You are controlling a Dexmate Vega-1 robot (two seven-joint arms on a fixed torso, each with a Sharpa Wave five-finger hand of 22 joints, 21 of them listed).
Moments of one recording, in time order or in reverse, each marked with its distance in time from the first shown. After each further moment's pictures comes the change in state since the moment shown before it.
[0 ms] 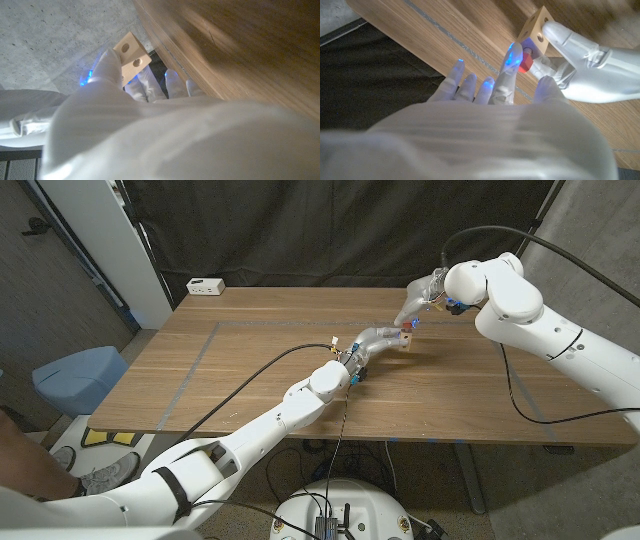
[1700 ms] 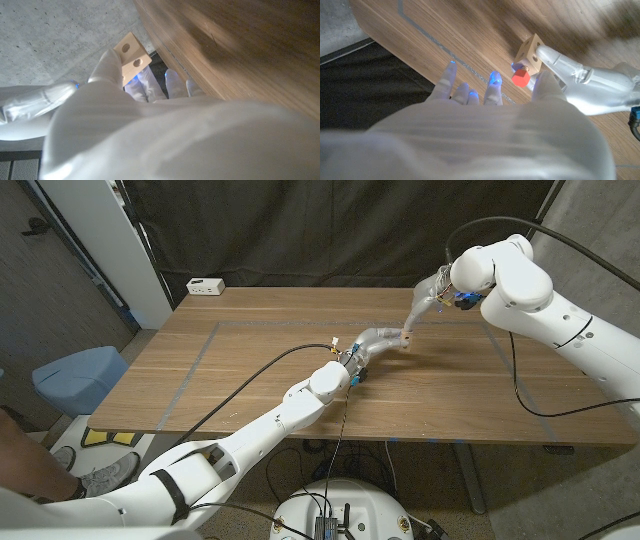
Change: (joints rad) left arm 0.009 0.008 0.001 -0.021 0.007 0.004 0.001; left_hand 0.004 -0.001 0.000 0.000 -0.003 0.000 0.000 -0.001 0.001 -0.004 0.004 -0.006 0.000 0.000 0.000 0.000 0.000 0.000 0.000 0.000 0.000; right arm 0.043 -0.013 0.016 -0.012 0.008 0.020 0.182; right_hand 0.070 0.016 -0.007 -0.096 0.055 -0.593 0.071 -0.190 0.095 -0.324 0.207 -0.011 0.012 -0.201 0.158 -0.024 -0.004 -0.091 0.127 0.000 0.000
